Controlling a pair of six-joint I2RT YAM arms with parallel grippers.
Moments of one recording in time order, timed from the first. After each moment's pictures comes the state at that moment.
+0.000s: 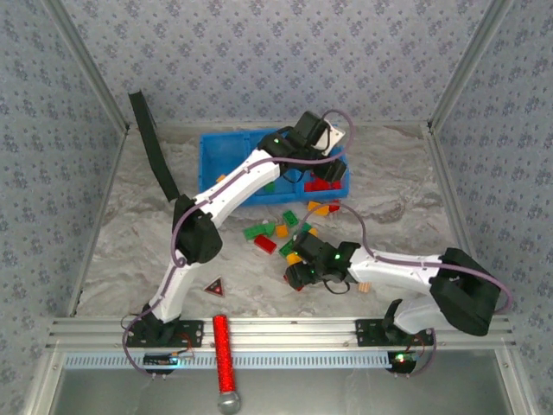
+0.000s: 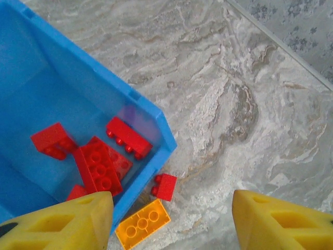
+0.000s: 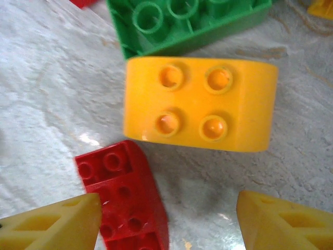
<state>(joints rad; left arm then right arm) -0.83 2.23 2.29 -0.83 0.18 -0.13 1.00 1.33 0.66 -0.45 0.03 0.56</state>
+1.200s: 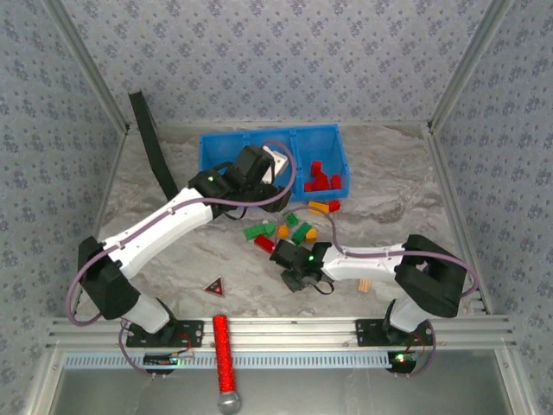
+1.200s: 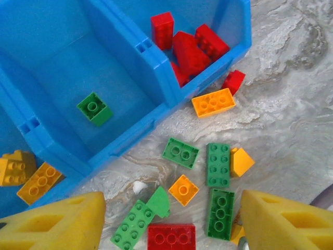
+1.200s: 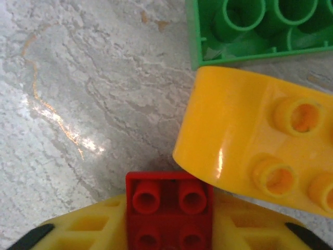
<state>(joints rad) -0.83 1.51 1.43 -0.74 -0.11 -0.19 1.11 1.57 0.81 -0.53 0.14 0.41</state>
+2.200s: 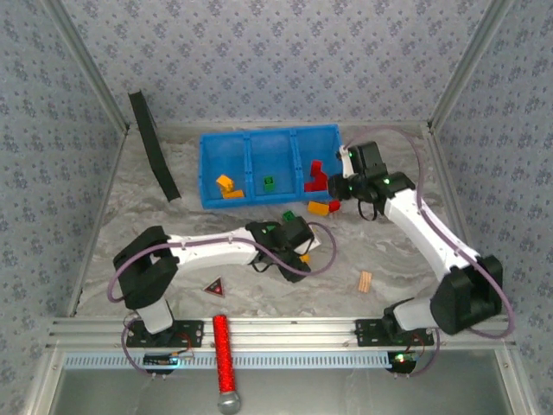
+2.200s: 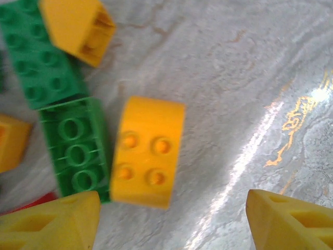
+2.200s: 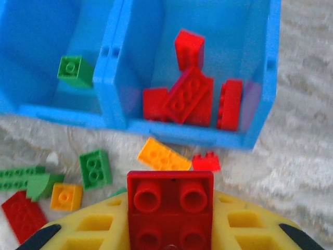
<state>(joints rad) -1.14 1.72 1.13 -0.54 -0.04 -0.09 0.36 1.41 1.21 -0.63 -0.04 0.14</state>
